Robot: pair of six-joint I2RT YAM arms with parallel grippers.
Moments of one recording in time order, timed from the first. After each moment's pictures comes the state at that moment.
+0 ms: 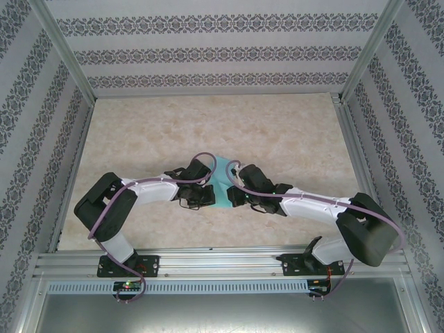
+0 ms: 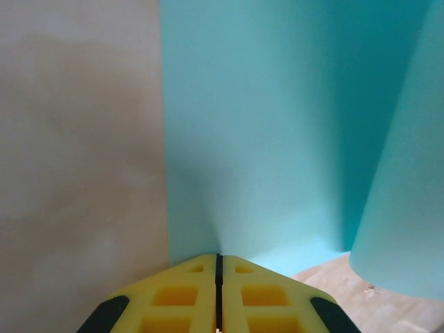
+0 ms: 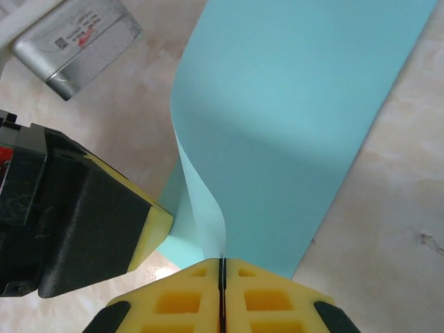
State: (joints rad) left arm -0.68 1.67 0.84 -0.30 0.27 -0.80; right arm 0.77 1.39 0.63 -0.05 -0.13 0.51
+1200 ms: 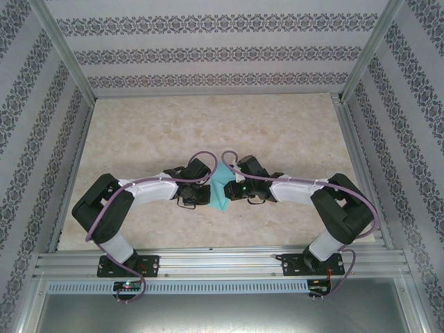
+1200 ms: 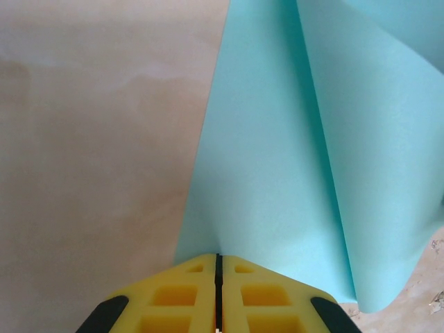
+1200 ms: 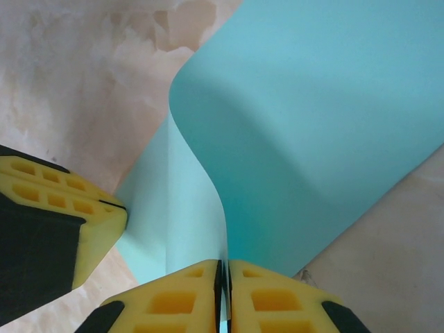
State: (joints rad) left arm -0.68 1.66 0.86 -0.39 0.16 -0.71; right arm 0.67 1.62 0.75 -0.06 -0.33 0.50
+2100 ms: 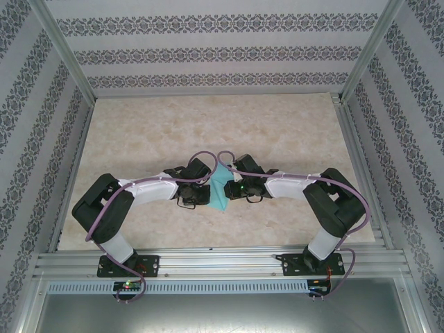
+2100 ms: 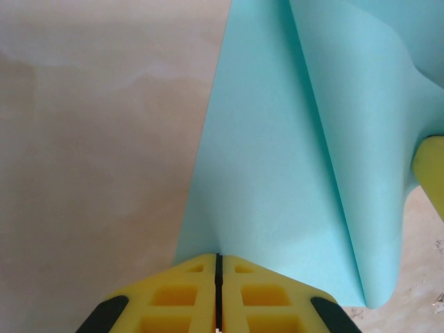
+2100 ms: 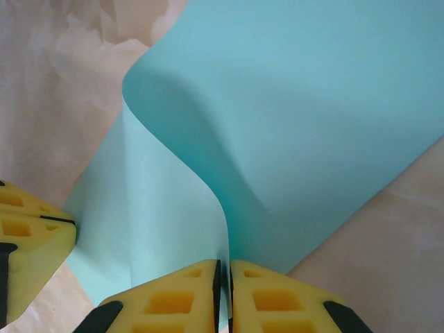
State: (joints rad) left arm -0.68 1.66 0.87 -0.41 0.16 -0.70; right arm 0.67 1.69 0.80 -0.12 -0.28 0.47
